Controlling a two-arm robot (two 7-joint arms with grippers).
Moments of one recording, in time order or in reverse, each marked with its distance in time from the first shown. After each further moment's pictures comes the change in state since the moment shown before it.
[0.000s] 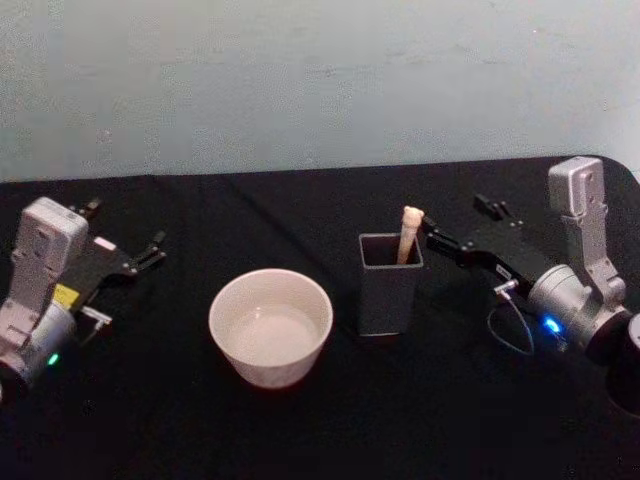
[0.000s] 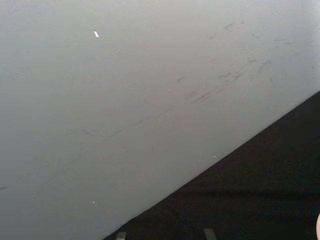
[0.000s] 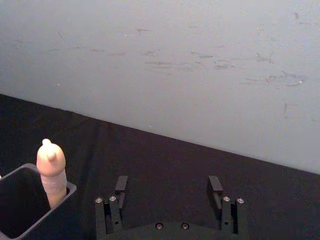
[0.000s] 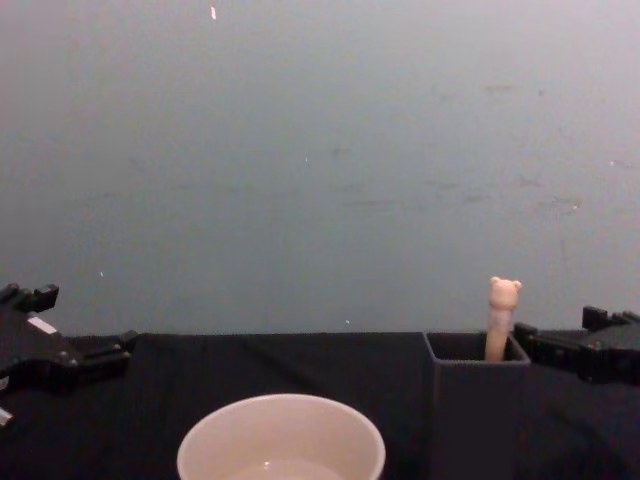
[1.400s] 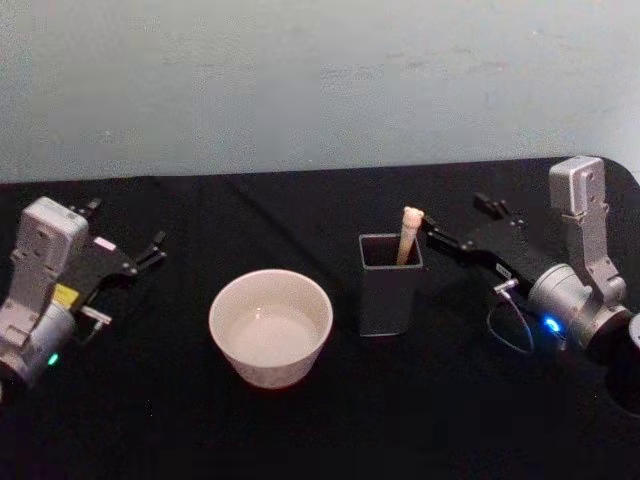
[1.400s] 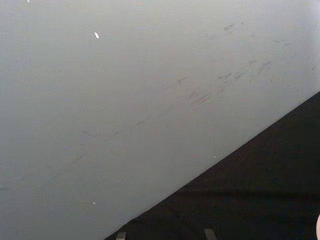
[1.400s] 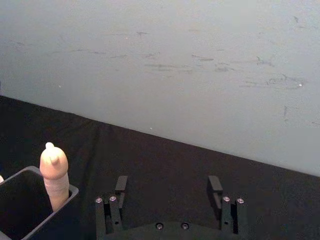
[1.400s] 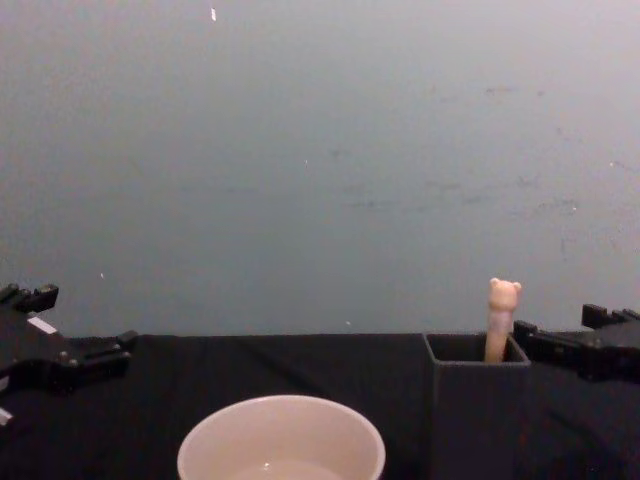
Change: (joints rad) left arm 0.000 0.000 0.000 0.000 0.000 0.000 0.000; right arm 0.000 0.001 -0.001 -0.003 0.003 -0.003 0.001
